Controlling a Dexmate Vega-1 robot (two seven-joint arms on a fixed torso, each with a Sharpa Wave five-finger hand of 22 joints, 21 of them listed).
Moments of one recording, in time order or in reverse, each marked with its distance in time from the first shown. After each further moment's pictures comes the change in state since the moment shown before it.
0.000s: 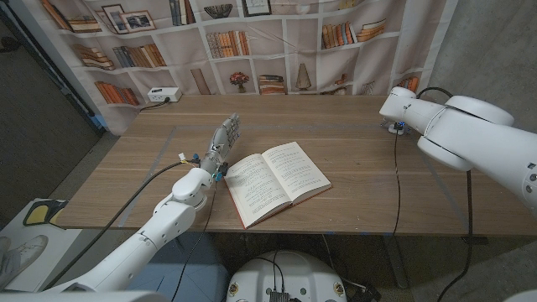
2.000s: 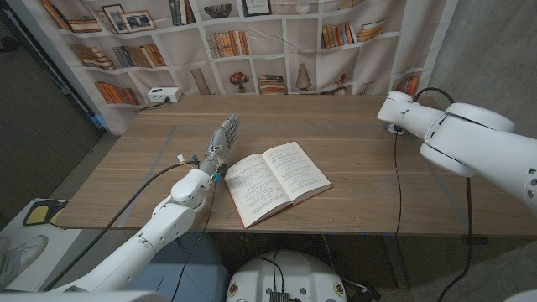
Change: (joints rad) left arm 0.015 0.005 -0.007 -0.011 -0.006 -0.005 0.001; left_hand 0.000 0.000 -0.004 0.004 0.000 0.000 0.000 0.000 0.000 0.000 0.000 0.000 0.000 0.000 0.000 0.000 0.000 0.000 0.000 0.000 0.000; right arm -0.027 -0.019 -0.020 -0.063 -0.013 -0.041 0.012; right_hand 0.019 0.037 0.021 -0.002 0.000 0.002 -0.009 0.008 0.000 0.034 -0.021 0.056 0.038 0.042 0.001 0.000 -0.005 0.038 -0.009 0.011 0.000
